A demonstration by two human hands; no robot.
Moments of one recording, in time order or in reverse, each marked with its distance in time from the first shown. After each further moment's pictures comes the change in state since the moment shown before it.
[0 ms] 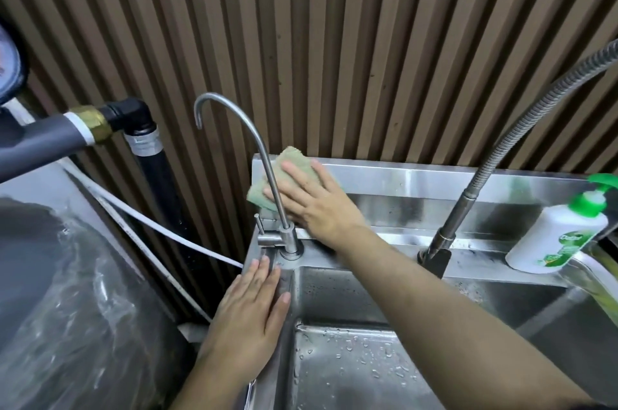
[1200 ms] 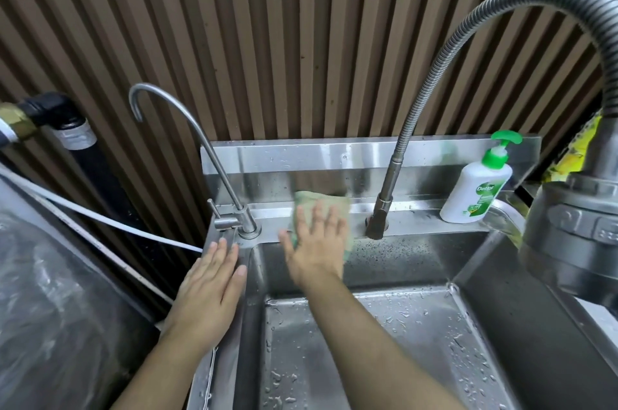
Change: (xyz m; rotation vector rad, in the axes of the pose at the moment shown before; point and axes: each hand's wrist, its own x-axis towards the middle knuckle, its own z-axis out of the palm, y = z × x) left_hand -0.002 -0.005 0.000 -0.046 -0.096 -0.056; right_hand -0.085 -0.061 -0.044 0.492 -0.680 0.840
